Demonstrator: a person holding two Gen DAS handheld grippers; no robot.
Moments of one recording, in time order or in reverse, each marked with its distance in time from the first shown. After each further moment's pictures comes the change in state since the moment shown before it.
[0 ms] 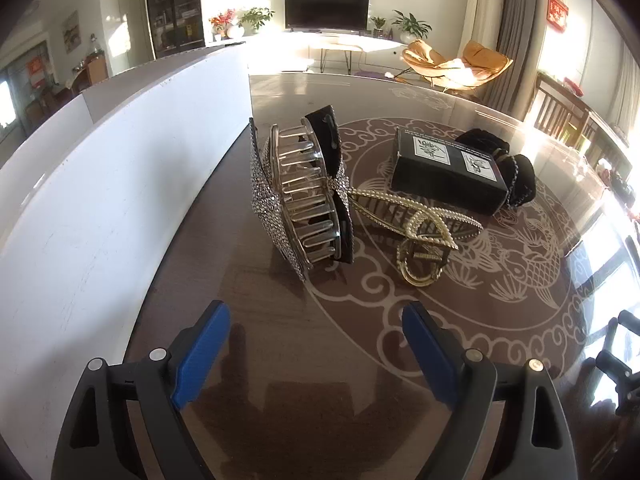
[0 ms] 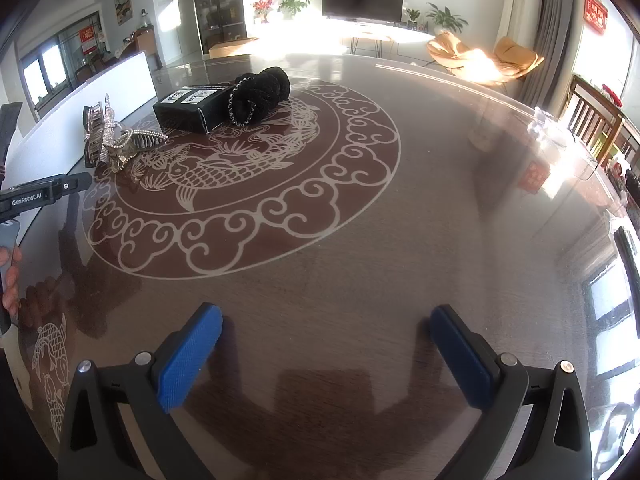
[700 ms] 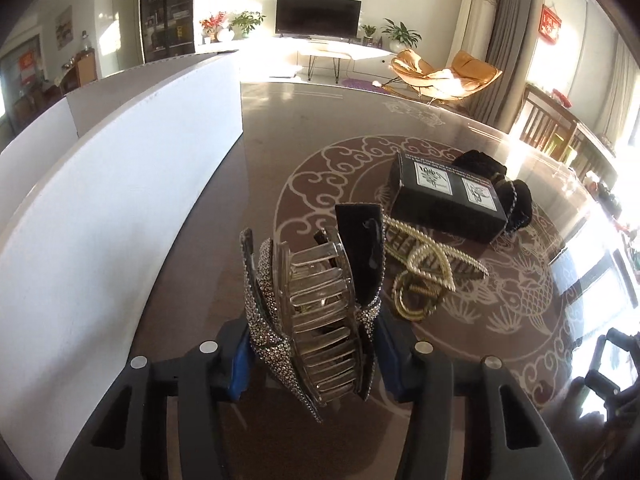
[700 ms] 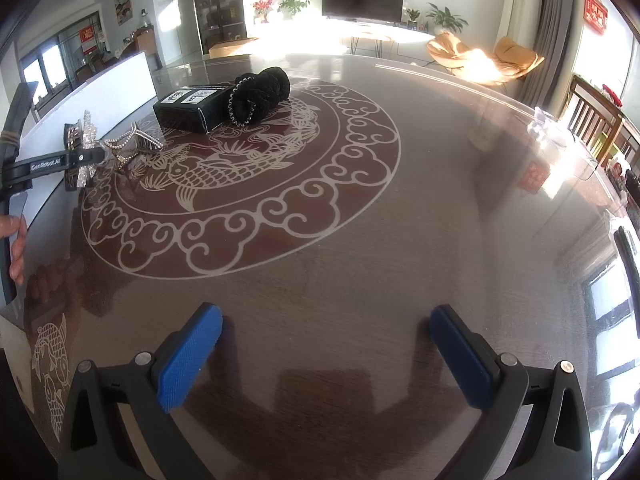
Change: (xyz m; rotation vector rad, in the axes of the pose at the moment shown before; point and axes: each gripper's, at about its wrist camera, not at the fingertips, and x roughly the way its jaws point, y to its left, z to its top) left arm -0.003 0.011 0.001 0.000 -0.033 -0.094; right arm 0.000 0.000 0.000 -0.001 -0.001 0.002
